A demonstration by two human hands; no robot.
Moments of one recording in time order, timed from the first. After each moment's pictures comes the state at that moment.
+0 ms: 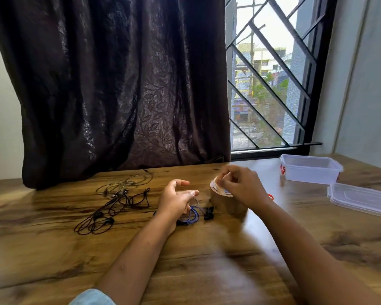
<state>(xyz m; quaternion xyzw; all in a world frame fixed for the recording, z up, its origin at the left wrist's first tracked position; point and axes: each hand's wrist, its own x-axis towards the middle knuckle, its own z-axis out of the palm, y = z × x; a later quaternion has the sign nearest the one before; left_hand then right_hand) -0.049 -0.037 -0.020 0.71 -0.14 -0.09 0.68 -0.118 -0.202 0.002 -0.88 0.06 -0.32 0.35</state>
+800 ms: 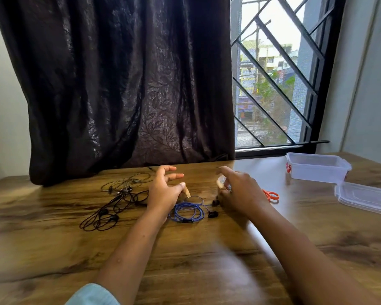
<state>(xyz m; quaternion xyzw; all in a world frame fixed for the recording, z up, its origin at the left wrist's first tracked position) -0.026 -0.018 -0.019 0.75 -0.17 0.06 0.64 -0.107 -0.192 -0.015 -0.95 0.08 -0.27 0.15</state>
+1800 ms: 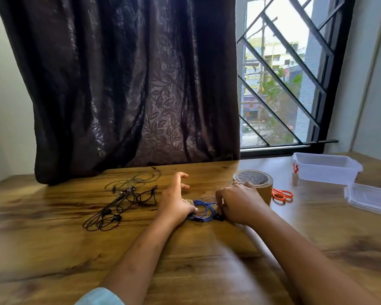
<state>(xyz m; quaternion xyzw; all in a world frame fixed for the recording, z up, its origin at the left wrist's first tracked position) -0.035 -0.021 -0.031 0.86 -0.24 0.05 0.45 -0.105 -0.182 -0.020 -0.99 0.03 -0.14 -0.02</state>
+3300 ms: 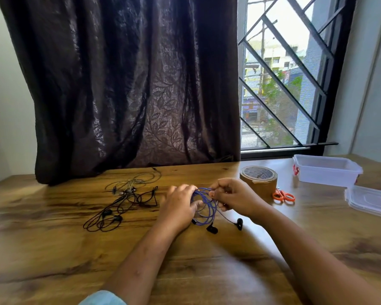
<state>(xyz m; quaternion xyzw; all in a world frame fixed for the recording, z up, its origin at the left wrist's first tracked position) -0.034 -0.026 -0.035 0.93 -0.29 0.13 0.20 -0.100 -0.183 -0.018 -0.83 -0.01 -0.13 0.54</state>
